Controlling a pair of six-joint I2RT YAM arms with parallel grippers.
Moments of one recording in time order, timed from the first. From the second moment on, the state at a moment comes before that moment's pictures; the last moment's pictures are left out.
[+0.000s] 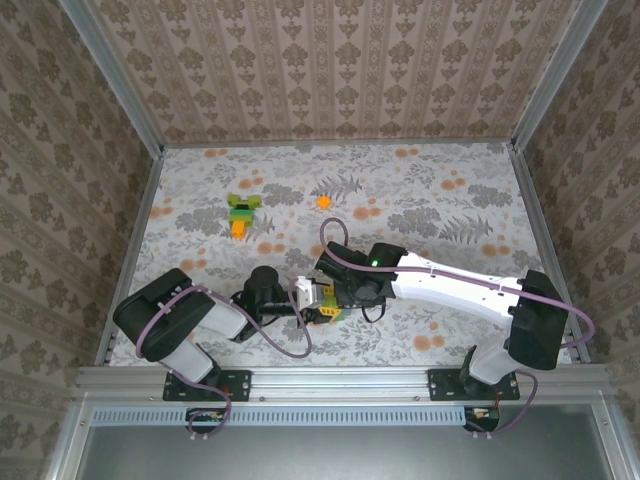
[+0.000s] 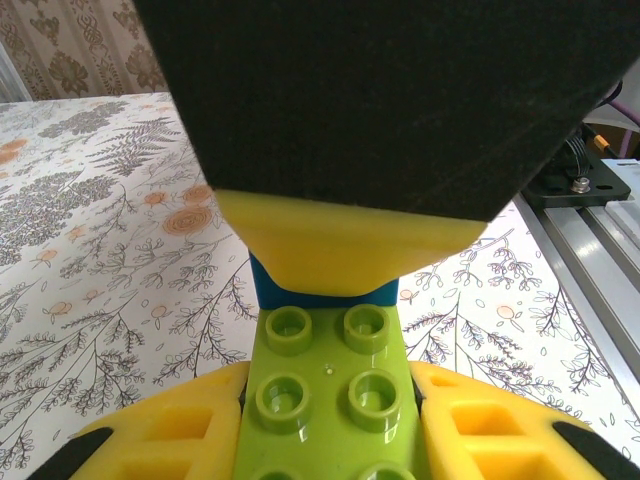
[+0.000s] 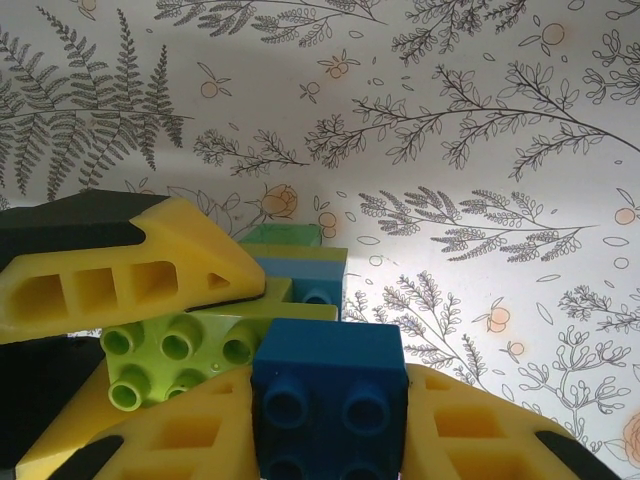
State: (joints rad) left arm -0.80 1.57 0.23 1.06 0.75 0.28; right arm 1.02 1.53 1.23 -1.02 0.15 0.96
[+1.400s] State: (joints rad) left arm -0.80 1.58 0.21 0.94 0.68 0.30; right arm 0.98 1.38 1.24 -1.14 0.12 0.84
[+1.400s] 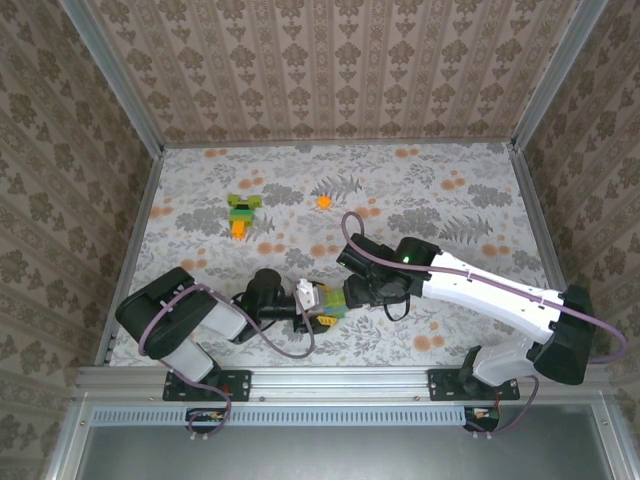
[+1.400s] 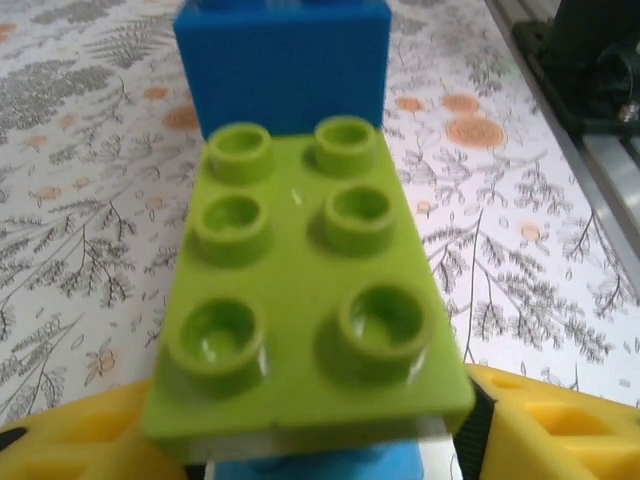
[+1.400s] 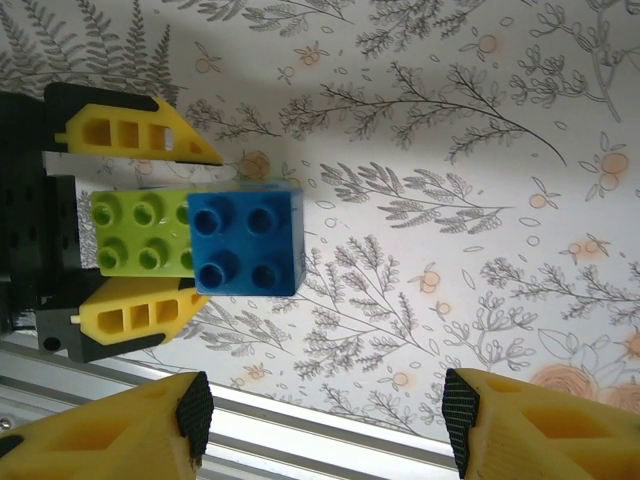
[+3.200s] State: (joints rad) left arm -0.86 1.19 0.06 0.81 0.42 0.12; right arm 0.80 1.42 0.97 -0.90 0.12 0.73
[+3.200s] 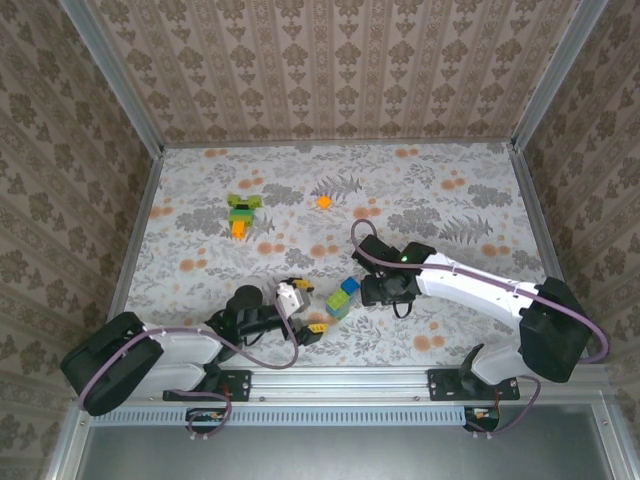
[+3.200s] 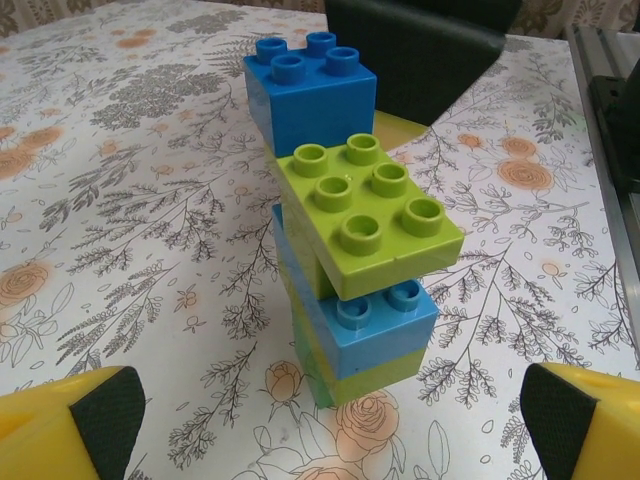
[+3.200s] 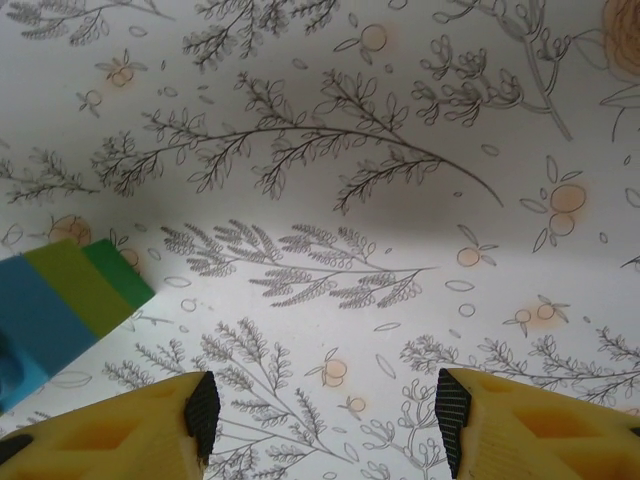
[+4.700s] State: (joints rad) left arm -0.86 1.25 0.06 0.79 0.41 0.12; right arm 0.72 1.67 1.20 -0.81 0.07 0.60
